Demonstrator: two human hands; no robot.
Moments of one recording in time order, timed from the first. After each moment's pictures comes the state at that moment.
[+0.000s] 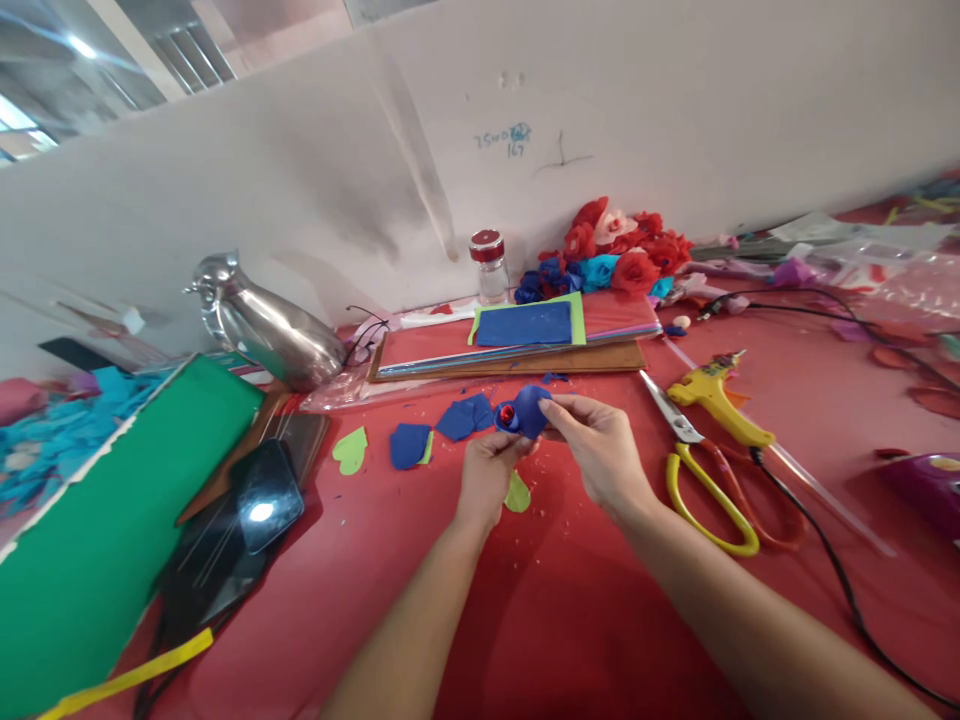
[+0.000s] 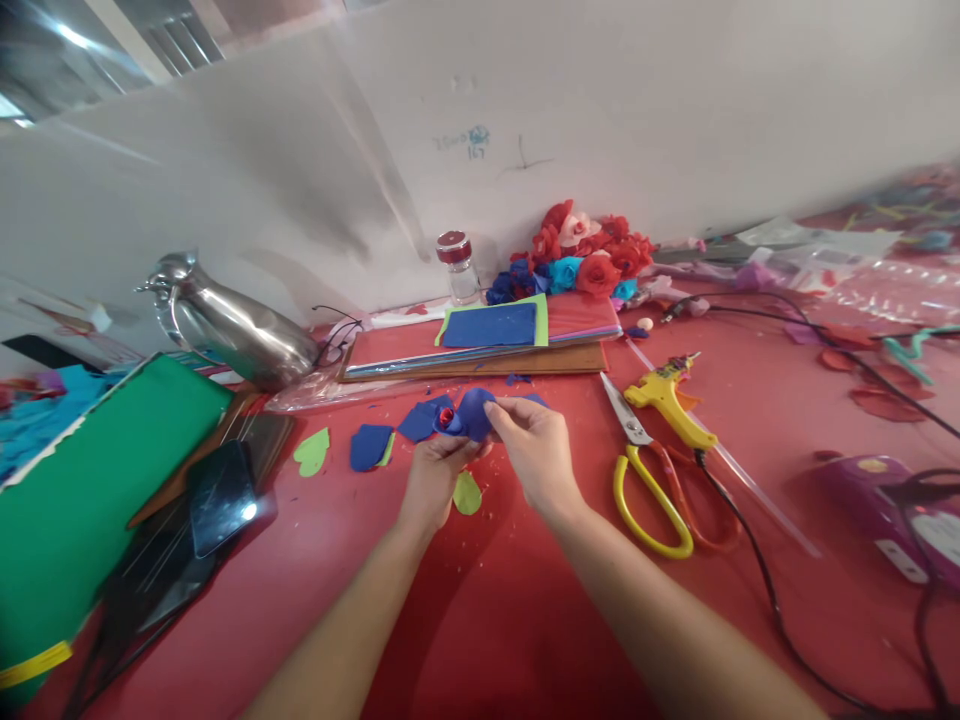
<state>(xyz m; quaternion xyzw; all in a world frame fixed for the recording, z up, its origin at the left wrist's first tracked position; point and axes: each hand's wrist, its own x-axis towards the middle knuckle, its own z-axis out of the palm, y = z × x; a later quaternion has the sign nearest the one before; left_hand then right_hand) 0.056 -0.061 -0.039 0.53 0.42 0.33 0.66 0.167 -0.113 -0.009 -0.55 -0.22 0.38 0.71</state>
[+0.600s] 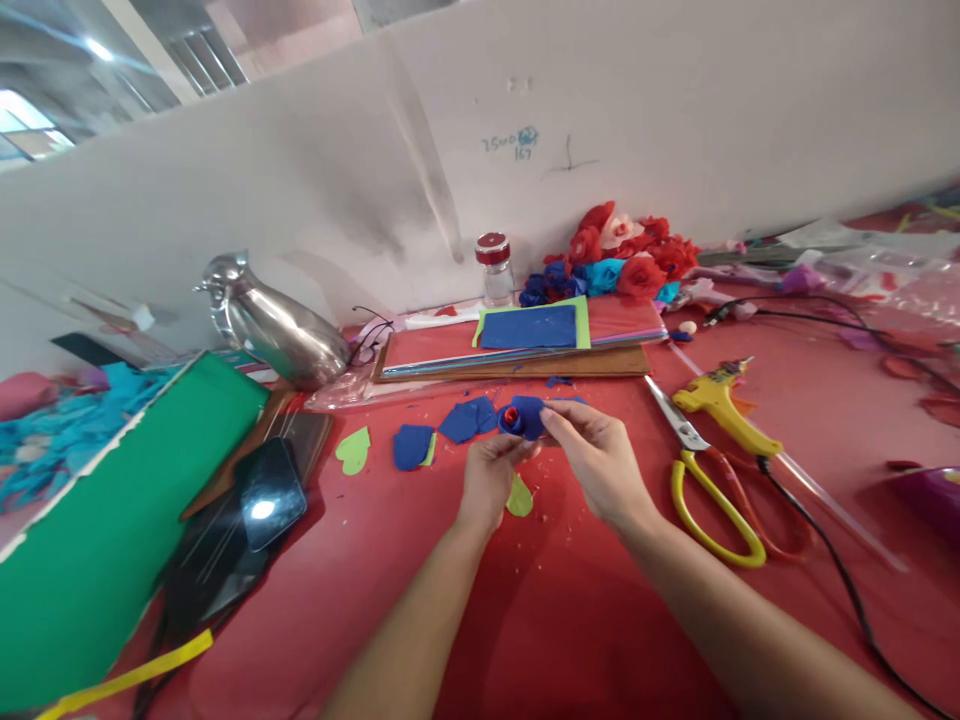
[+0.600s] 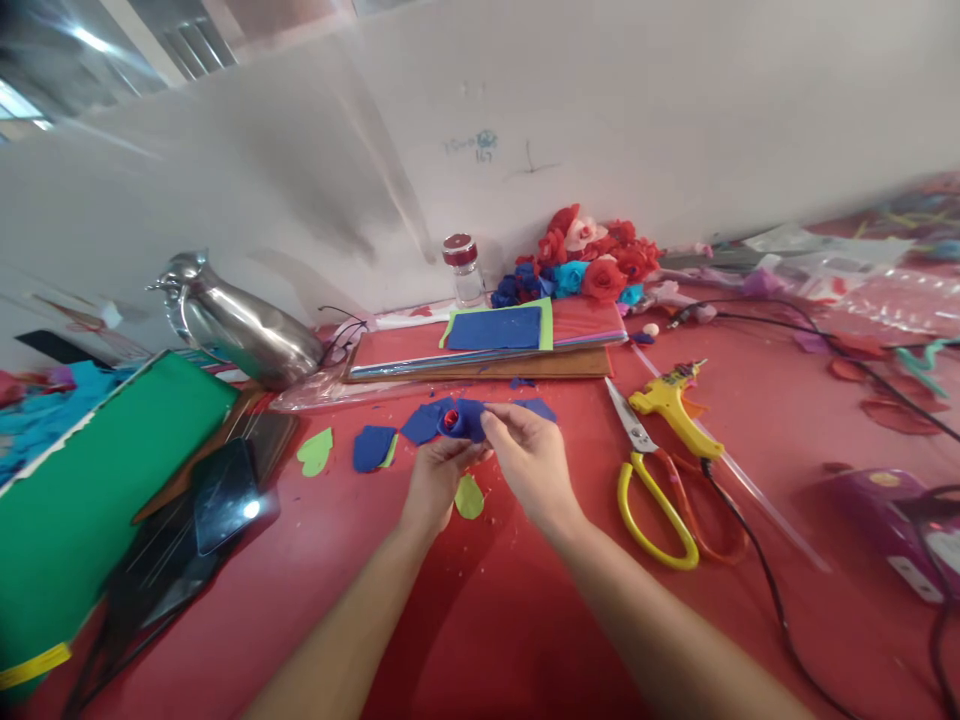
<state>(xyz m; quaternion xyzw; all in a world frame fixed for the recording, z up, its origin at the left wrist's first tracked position) 0.058 -0.060 -0.037 0.51 0.42 0.34 0.67 0.161 -0.118 -0.006 -0.55 -0.29 0.38 0.69</state>
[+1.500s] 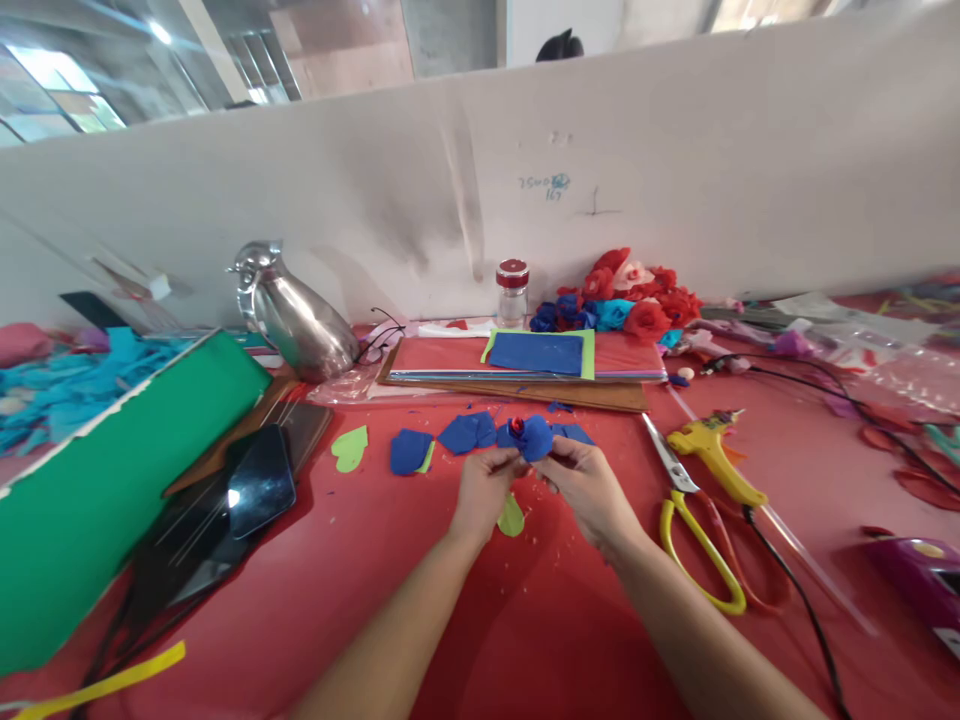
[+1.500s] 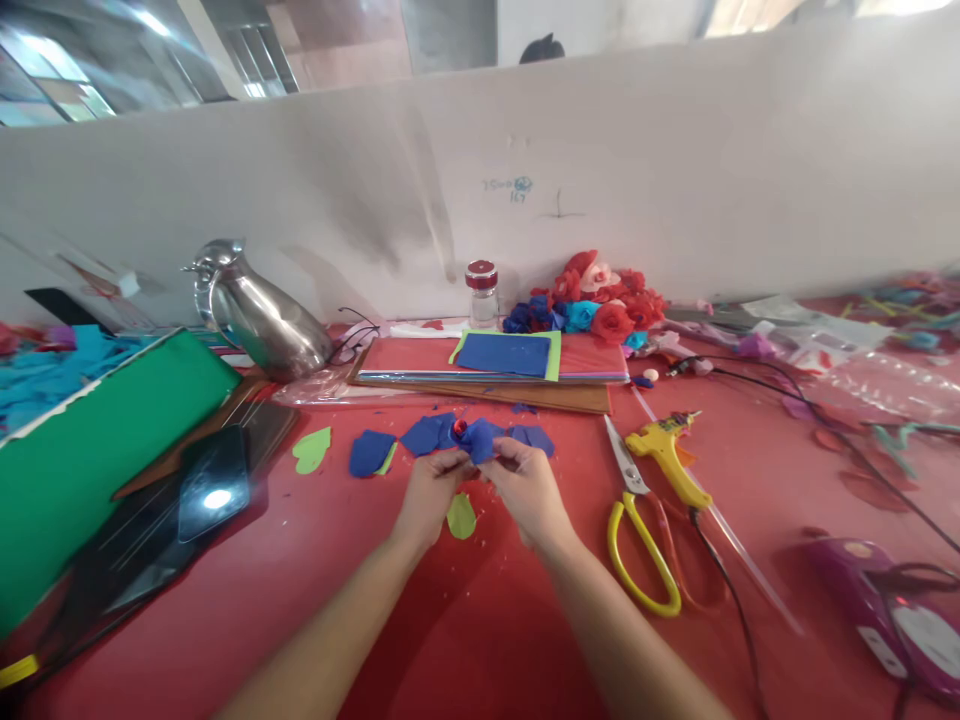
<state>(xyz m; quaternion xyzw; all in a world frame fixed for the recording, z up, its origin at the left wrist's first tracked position) 0.056 -0.058 -0.036 0.55 0.37 0.36 0.65 0.164 -0.114 -0.012 -0.57 -0.33 0.44 0.60</state>
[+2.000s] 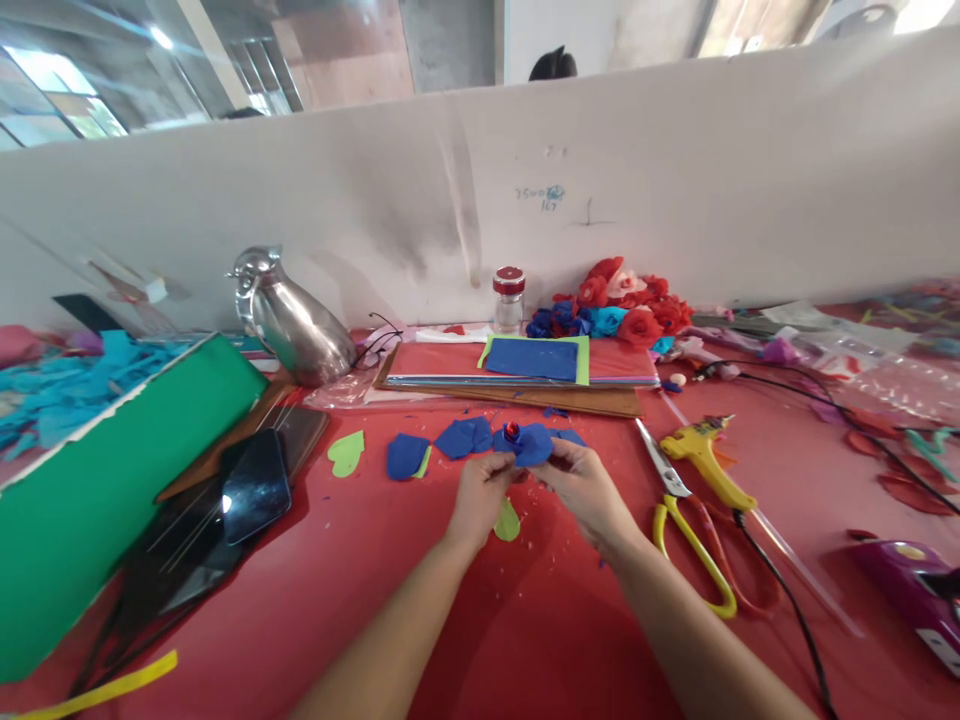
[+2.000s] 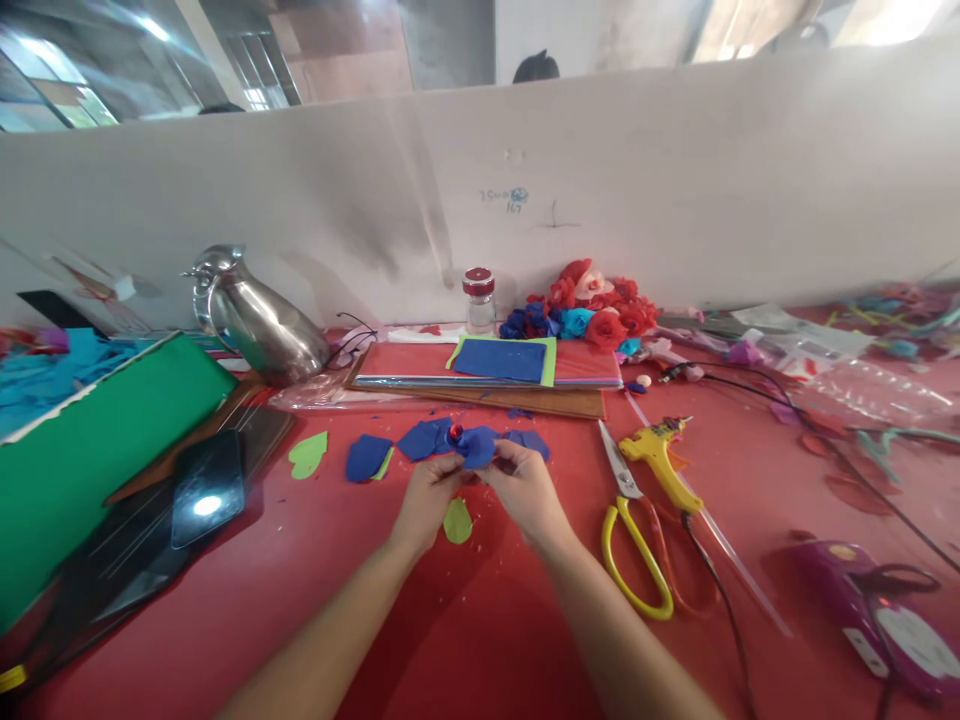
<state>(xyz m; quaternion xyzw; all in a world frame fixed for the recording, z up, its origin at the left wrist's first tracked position) 0.055 -0.057 -0.043 0.56 0.35 0.36 0.65 0.170 -0.111 -0.008 -0.55 -0.36 0.45 0.60</state>
